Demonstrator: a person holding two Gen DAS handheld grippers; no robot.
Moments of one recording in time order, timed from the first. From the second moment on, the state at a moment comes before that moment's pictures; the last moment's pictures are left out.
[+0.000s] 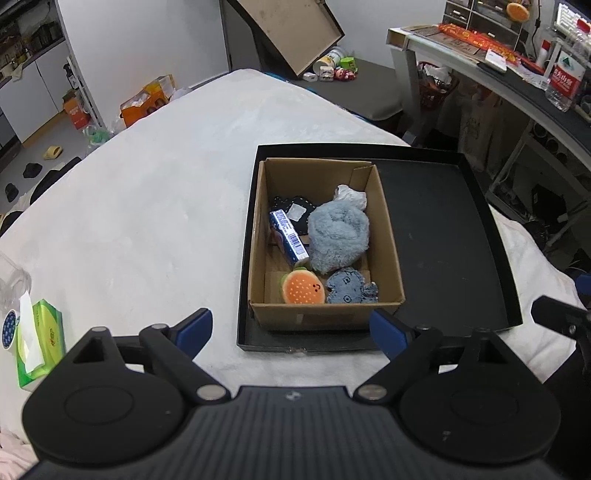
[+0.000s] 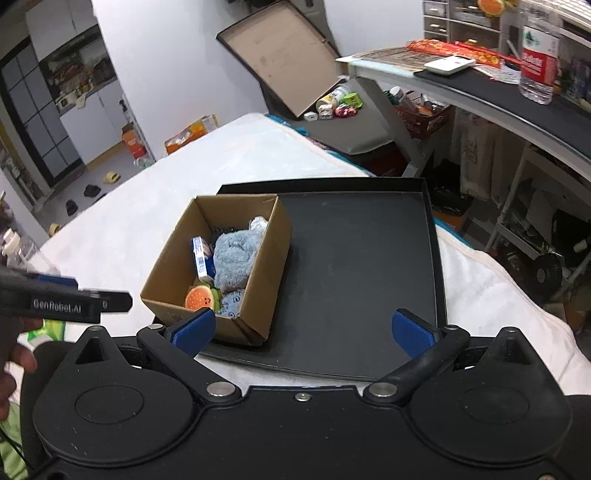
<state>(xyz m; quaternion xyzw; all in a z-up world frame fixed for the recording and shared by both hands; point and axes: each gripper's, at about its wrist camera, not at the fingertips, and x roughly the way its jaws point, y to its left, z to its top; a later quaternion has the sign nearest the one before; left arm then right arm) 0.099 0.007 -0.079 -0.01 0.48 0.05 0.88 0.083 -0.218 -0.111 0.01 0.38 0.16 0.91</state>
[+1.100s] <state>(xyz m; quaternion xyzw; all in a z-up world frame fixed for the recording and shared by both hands) 0.011 -0.010 -0.017 -0.01 0.41 0.05 0.91 0.008 -0.232 -0.042 0.03 0.29 0.11 0.95</state>
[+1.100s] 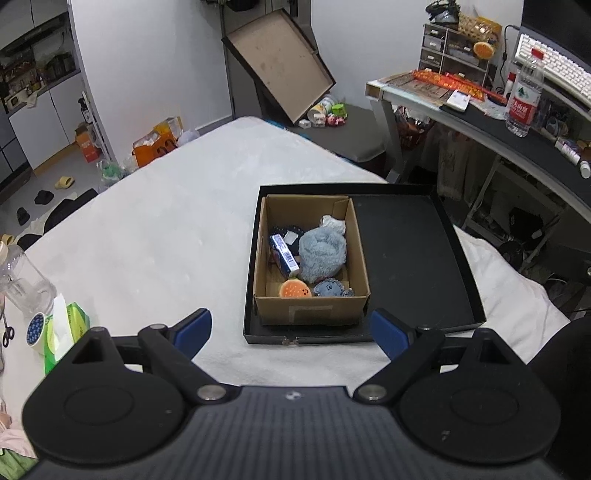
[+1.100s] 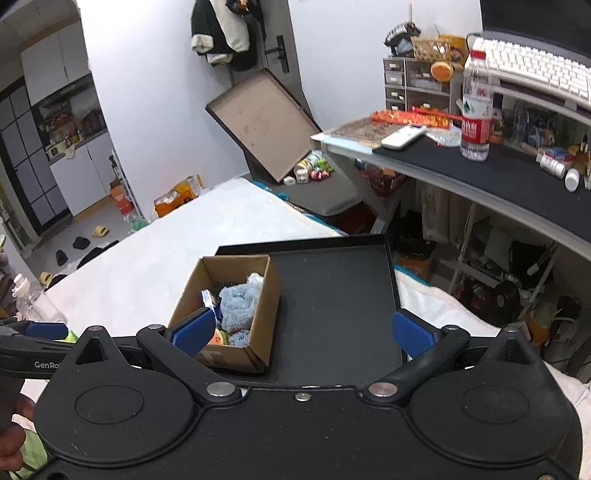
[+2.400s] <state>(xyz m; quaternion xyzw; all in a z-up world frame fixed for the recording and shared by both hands) -0.043 -0.015 0.012 0.00 0.36 0.04 0.93 -0.039 -0.227 -0.023 0.01 0.28 0.10 0.96</state>
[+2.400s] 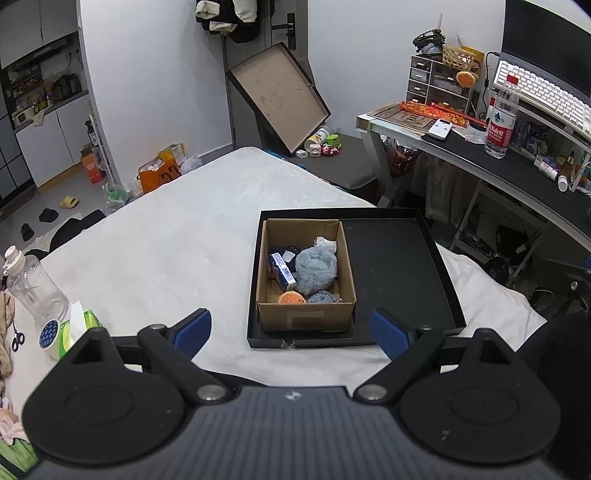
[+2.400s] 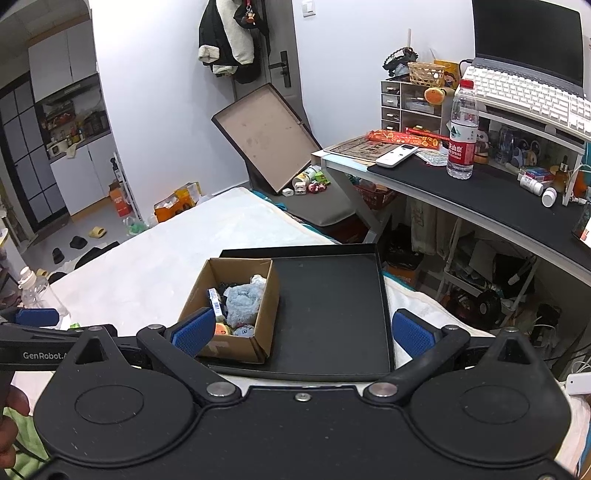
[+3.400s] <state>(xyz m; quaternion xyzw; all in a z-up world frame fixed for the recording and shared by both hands) -0.038 -0.024 0.014 0.00 0.37 0.03 0.93 -0.037 -0.228 -0.029 0.01 0.30 0.08 0.95</state>
